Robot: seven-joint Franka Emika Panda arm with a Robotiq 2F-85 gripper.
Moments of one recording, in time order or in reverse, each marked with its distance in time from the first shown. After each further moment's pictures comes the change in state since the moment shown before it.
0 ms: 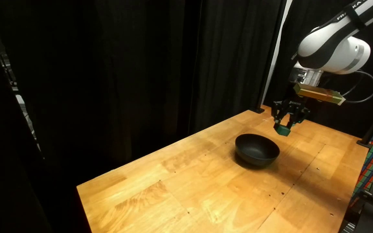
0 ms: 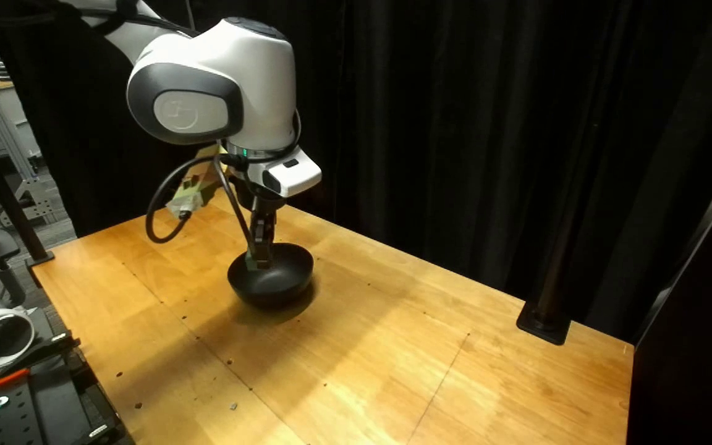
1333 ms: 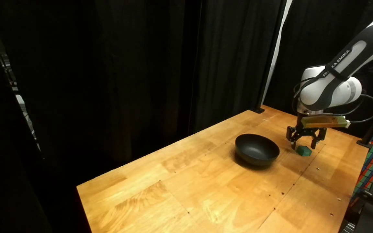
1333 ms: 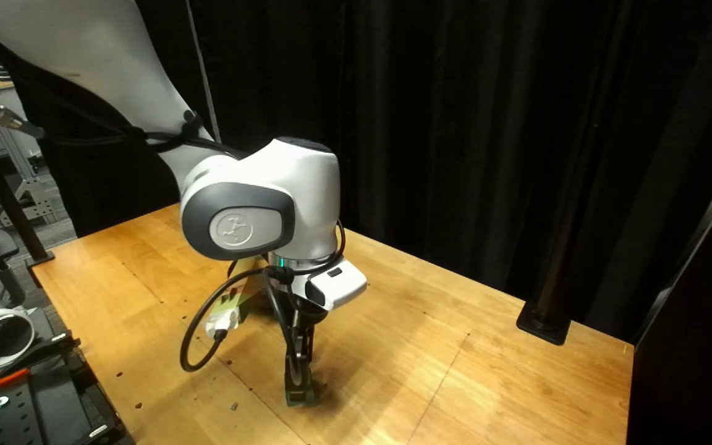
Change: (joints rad) arm -0.050 0.309 -0.159 0.059 -0.335 0.157 0.130
